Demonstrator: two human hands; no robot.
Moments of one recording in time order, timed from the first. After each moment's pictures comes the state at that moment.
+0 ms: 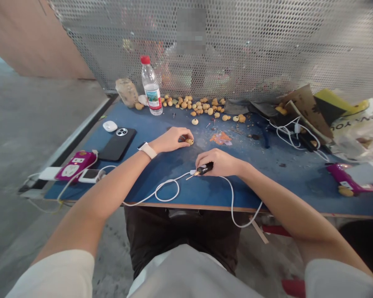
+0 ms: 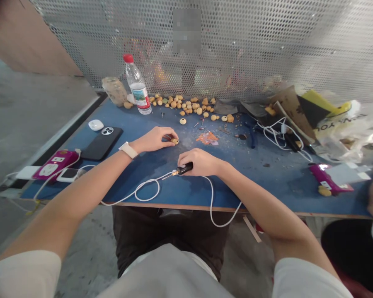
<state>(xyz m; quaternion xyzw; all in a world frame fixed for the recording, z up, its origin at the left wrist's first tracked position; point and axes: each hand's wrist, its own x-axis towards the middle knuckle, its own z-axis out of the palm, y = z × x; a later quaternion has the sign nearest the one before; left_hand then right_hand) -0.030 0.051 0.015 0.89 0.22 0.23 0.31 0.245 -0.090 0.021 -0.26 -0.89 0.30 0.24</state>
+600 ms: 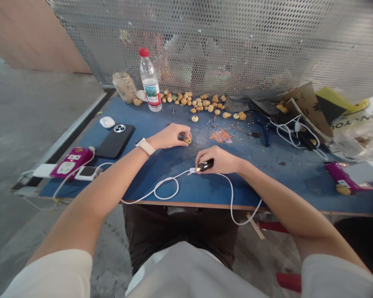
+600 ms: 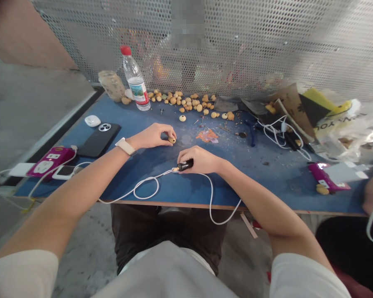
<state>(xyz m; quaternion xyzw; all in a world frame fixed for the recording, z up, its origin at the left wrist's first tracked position) -0.032 0.054 0.019 0.89 0.21 0.22 0.35 0.243 -0.089 0.020 -0.28 -0.85 0.37 0.25</state>
